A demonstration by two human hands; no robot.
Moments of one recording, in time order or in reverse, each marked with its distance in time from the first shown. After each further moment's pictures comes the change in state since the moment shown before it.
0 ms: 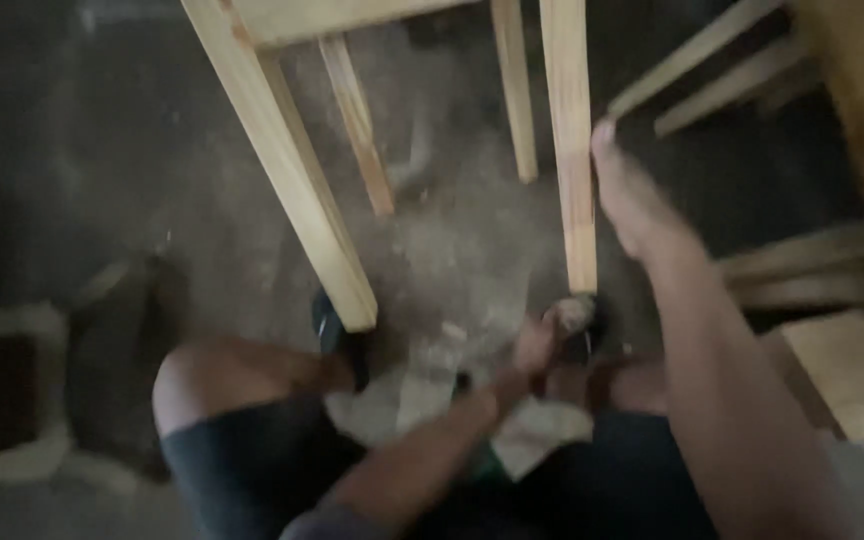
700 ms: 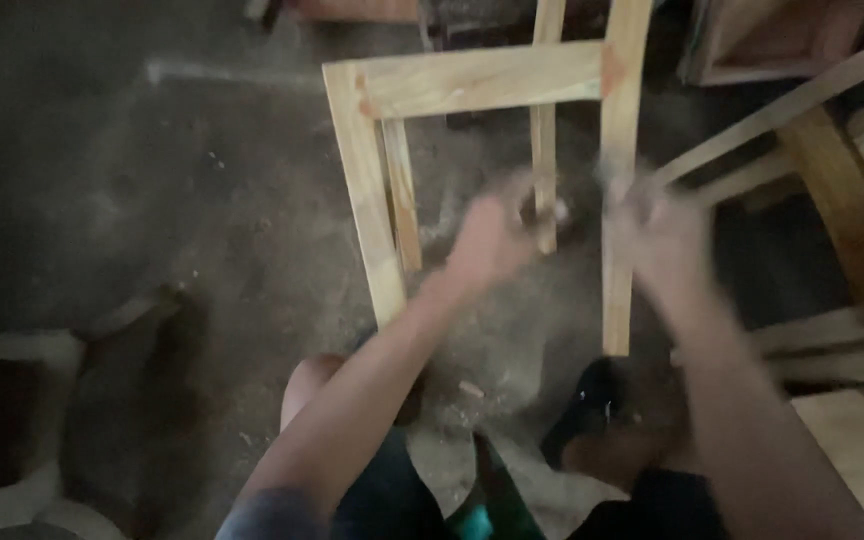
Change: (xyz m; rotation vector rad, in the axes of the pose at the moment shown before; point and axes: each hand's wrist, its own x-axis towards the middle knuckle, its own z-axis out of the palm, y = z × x) left_hand -0.011 0.179 -0.360 -0.051 0.543 0.550; right_hand -0.065 -0.084 0.032 -0.453 0.299 -0.556
